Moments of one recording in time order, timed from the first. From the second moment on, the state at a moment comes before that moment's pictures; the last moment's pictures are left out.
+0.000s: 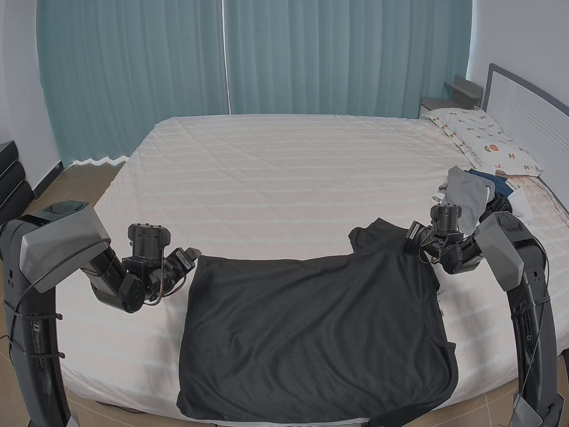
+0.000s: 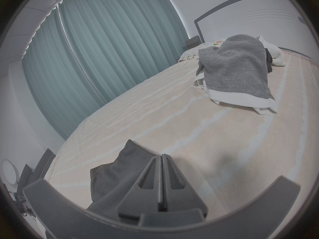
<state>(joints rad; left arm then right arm) -0.16 2.31 -0.93 -0.80 0.07 -0.79 0.03 2.74 -1.71 -0.64 -0.03 0.49</state>
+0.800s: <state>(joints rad) -0.20 2.60 -1.43 -0.63 0.16 -0.78 0.07 2.69 -1.57 -0.71 -0.04 0.50</state>
